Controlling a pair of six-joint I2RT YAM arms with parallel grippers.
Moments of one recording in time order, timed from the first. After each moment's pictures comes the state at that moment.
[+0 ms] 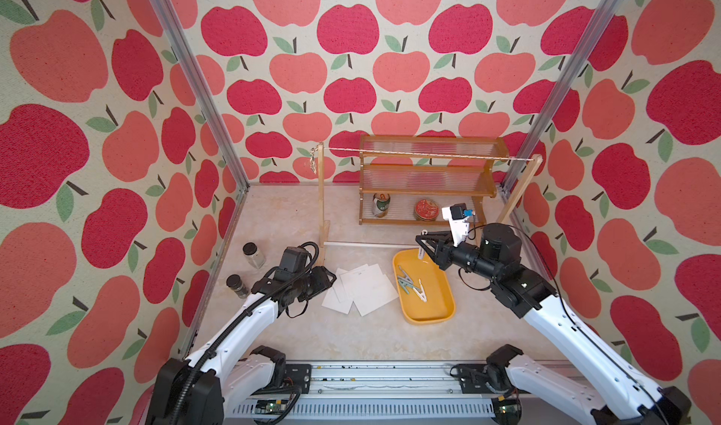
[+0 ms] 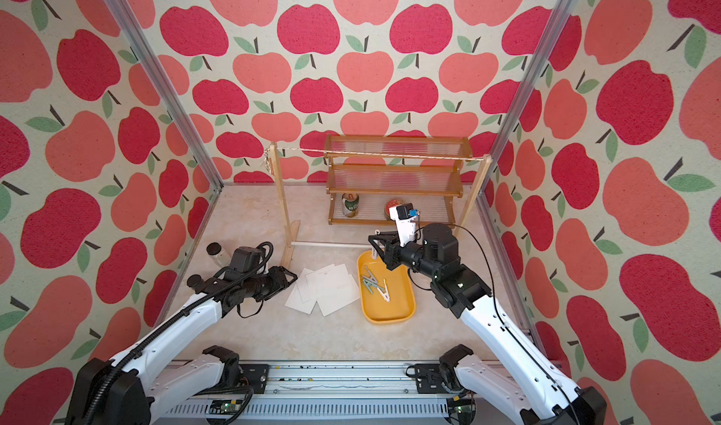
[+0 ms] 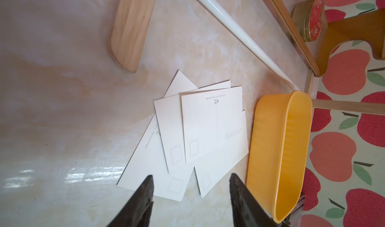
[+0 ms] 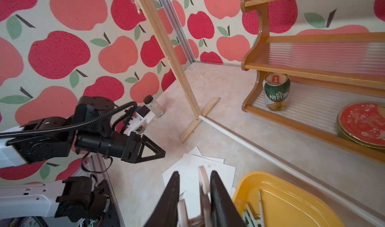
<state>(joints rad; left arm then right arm) -0.34 1.02 0.59 -0.47 0.28 -0.77 0.60 0.92 0.85 -0.22 -0.35 0.31</state>
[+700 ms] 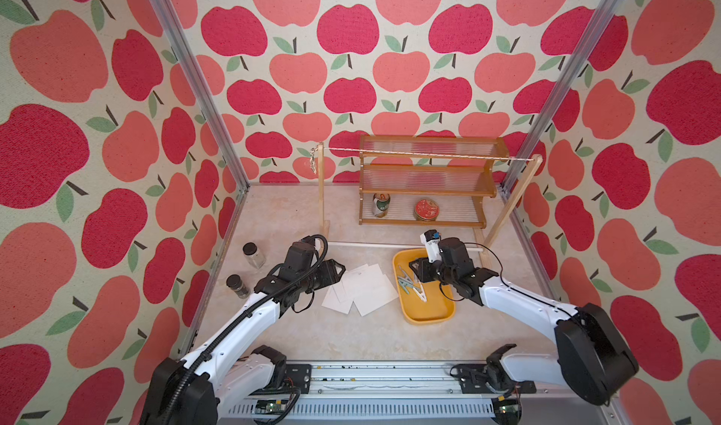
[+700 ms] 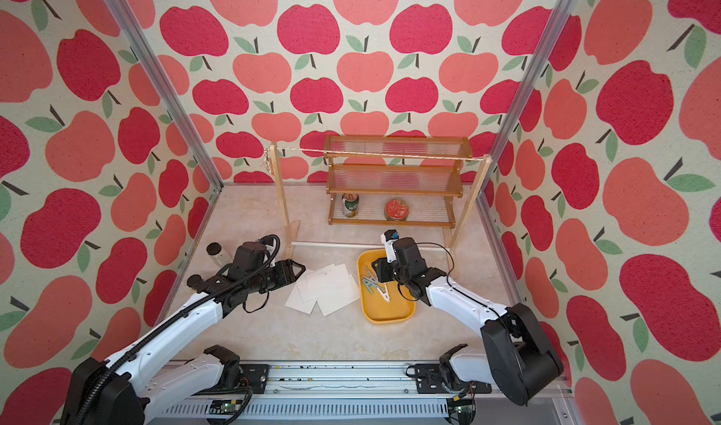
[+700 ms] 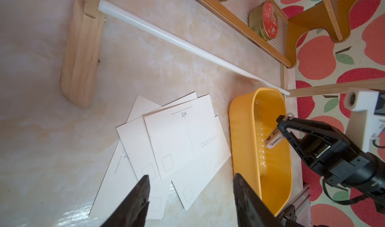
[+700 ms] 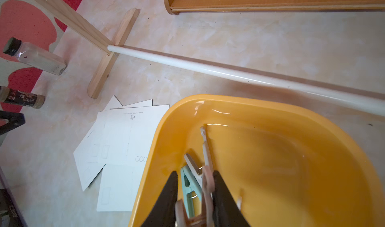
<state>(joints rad) -0.43 1.03 0.63 -0.36 0.25 -0.71 0.60 1.33 0.63 -0.02 -0.18 0.36</state>
